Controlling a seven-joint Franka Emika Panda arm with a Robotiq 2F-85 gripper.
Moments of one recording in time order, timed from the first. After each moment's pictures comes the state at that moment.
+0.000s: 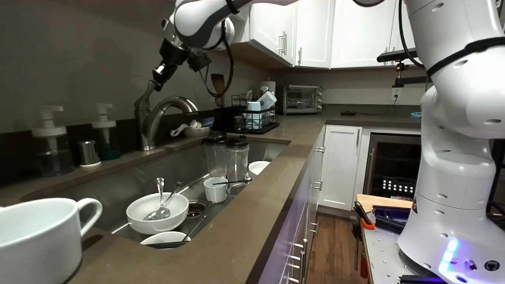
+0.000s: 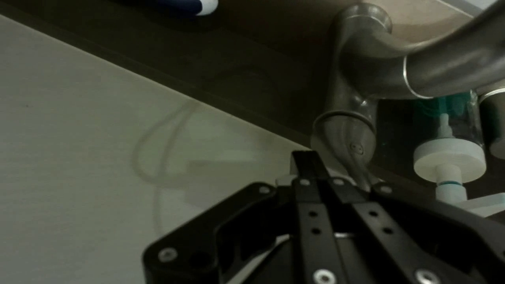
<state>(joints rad) -0.02 0.34 -0.02 -1.63 -0.11 2.68 -0.32</state>
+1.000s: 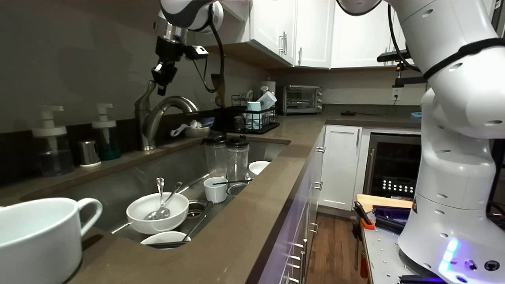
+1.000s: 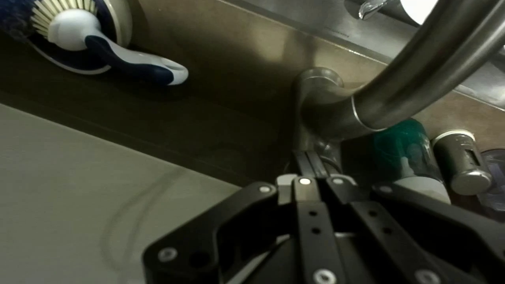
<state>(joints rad) -0.03 0.42 0.00 -1.40 -0.09 2.26 -0.29</state>
